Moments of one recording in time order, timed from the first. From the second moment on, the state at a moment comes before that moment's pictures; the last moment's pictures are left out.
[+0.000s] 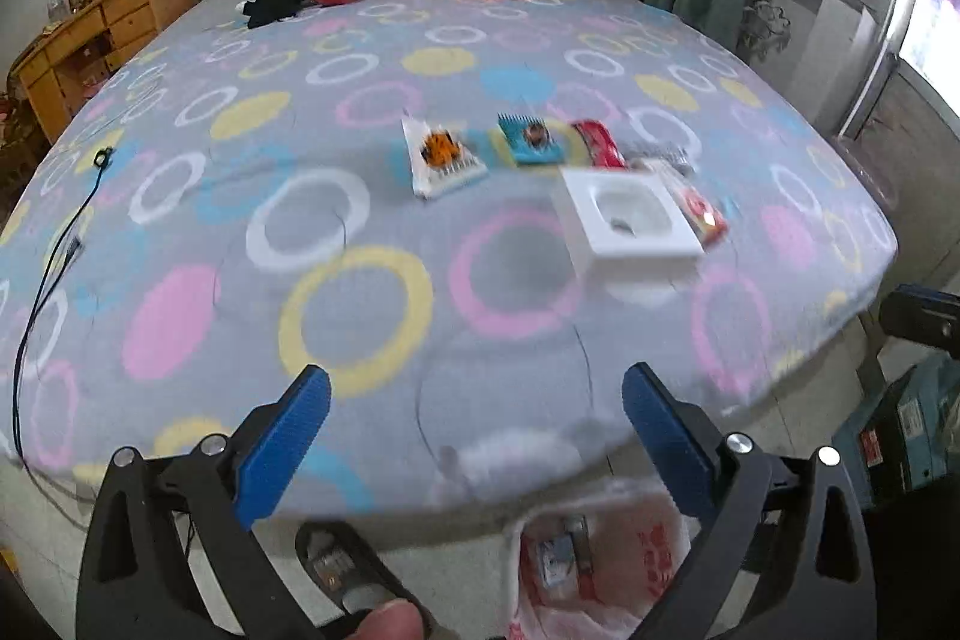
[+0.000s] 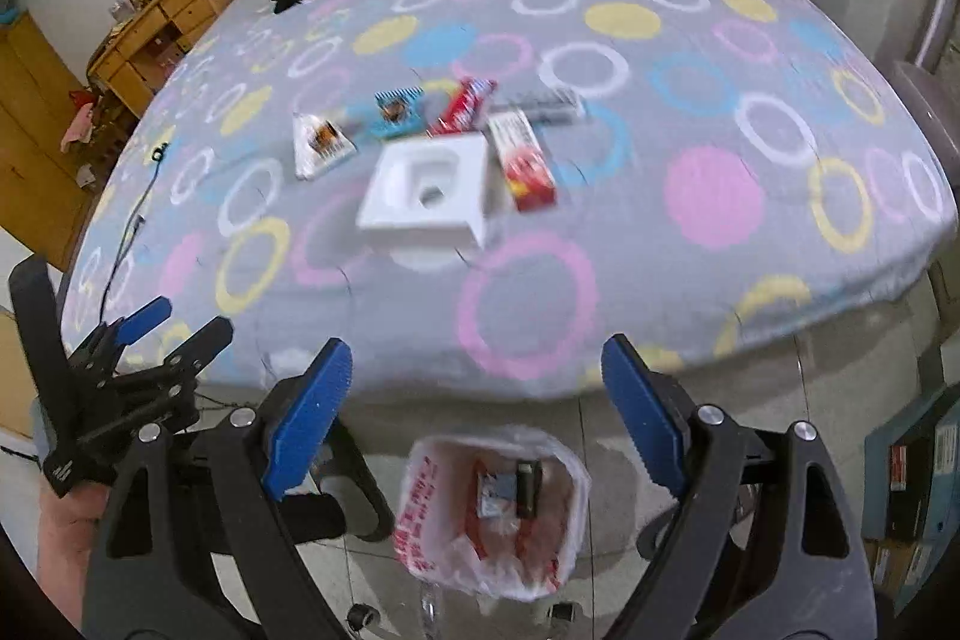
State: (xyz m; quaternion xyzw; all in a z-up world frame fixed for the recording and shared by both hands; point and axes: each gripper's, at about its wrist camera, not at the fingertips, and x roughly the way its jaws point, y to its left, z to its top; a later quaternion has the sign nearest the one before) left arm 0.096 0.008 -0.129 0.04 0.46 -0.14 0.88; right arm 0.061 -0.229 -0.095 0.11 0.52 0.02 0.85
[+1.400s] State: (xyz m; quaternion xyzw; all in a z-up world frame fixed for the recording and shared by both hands) left arm 0.327 -0.021 -0.213 0.05 0.52 -0.12 0.84; right arm 0.231 -0.211 -0.213 0.19 0.63 -0.07 0.75
